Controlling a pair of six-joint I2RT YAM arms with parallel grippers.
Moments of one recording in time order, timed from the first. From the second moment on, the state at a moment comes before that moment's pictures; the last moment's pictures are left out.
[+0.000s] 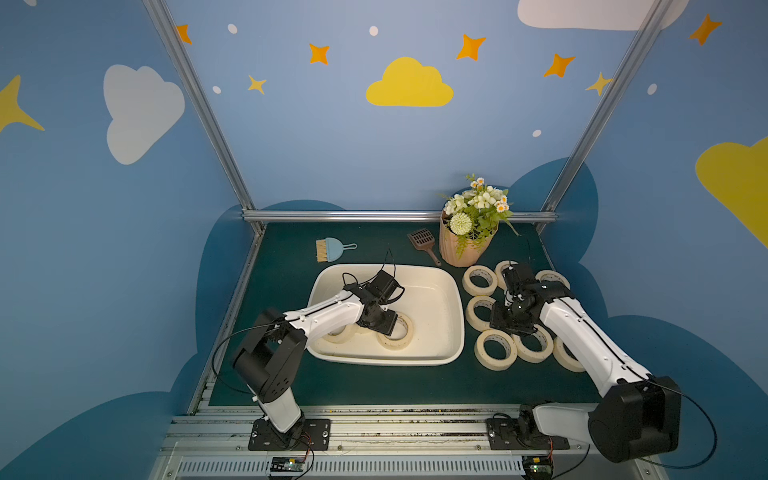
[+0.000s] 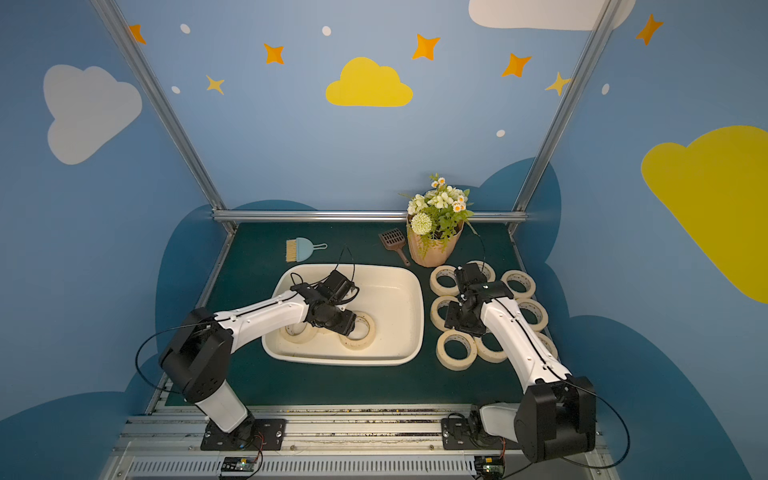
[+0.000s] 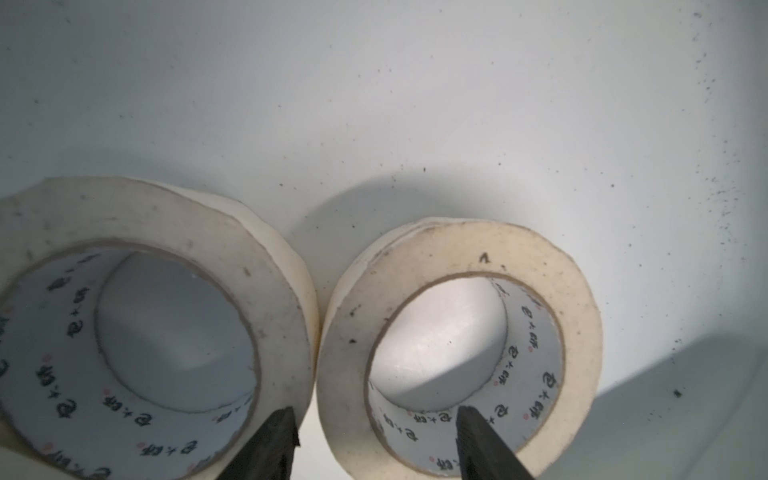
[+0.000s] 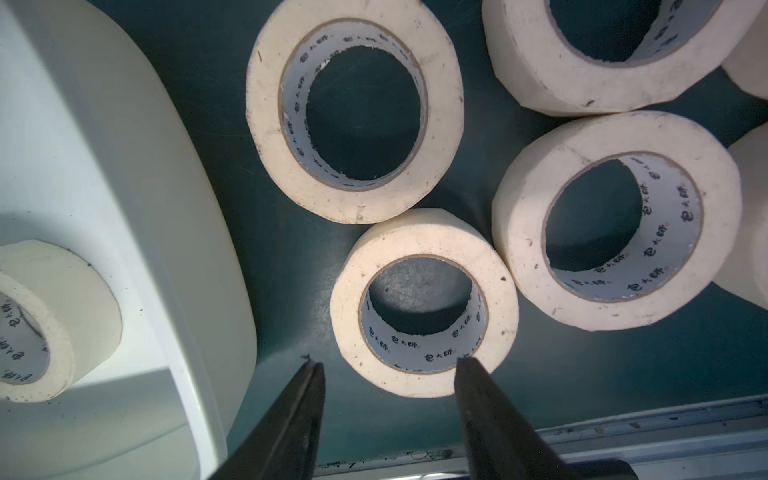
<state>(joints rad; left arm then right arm) -0.68 1.70 1.13 -0.68 0.05 -0.30 0.24 1.30 1.03 -1.08 0.02 0.46</state>
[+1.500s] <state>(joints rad) -0.72 1.71 1.34 -0.79 -0.01 -0.29 0.74 1.77 1.44 -0.94 -0.21 0.58</state>
